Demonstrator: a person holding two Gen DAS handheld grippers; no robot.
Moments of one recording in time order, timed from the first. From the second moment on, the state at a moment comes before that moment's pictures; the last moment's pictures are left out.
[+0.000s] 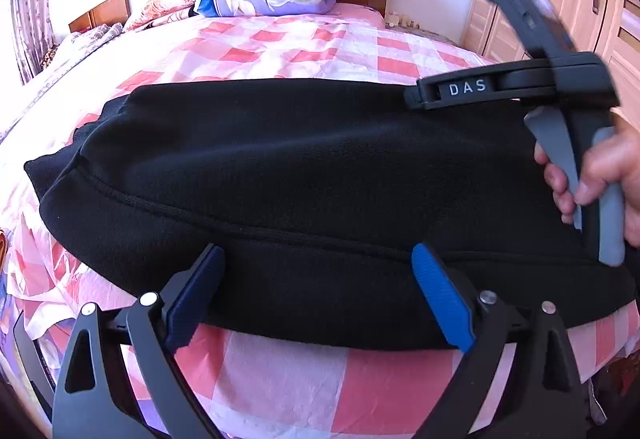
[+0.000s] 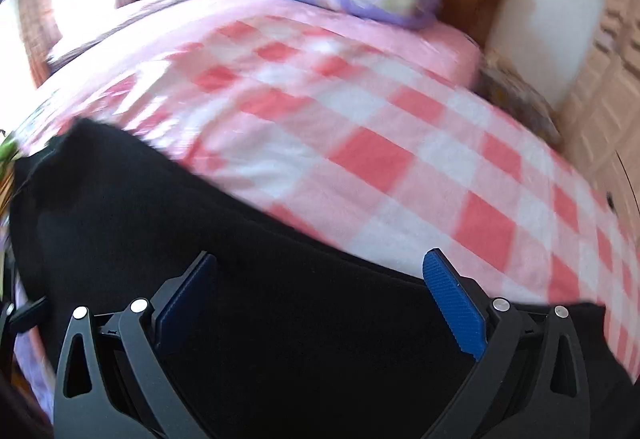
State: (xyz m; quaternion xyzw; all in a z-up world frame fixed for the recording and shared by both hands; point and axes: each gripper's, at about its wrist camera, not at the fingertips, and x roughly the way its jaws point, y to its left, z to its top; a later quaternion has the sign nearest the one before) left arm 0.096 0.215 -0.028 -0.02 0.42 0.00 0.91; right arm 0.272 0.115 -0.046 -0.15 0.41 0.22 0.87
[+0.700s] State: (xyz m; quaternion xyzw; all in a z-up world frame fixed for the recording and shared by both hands) left arm 0.090 0.217 -0.026 -0.02 0.42 0.00 0.91; right arm 0.314 0.186 -0.062 -0.16 0.42 0.26 0.85
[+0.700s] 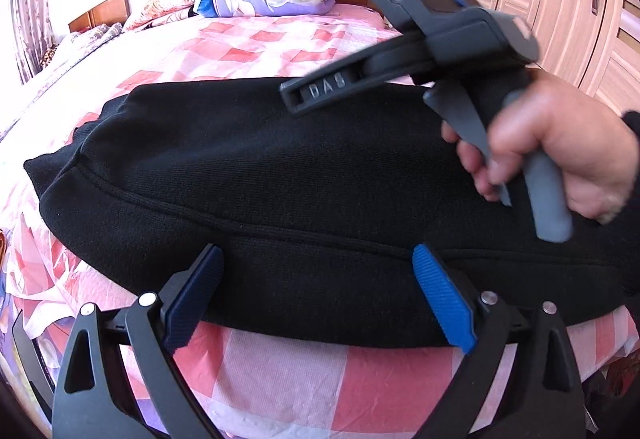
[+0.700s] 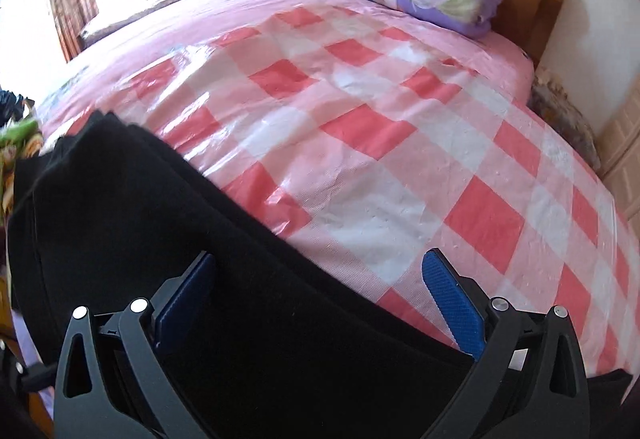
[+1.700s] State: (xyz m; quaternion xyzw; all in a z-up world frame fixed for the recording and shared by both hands) left arm 0.159 0.158 0.005 0.04 0.42 -0.06 0.90; right arm 0.247 -0.111 -0.030 -0.03 0.42 0.11 0.90
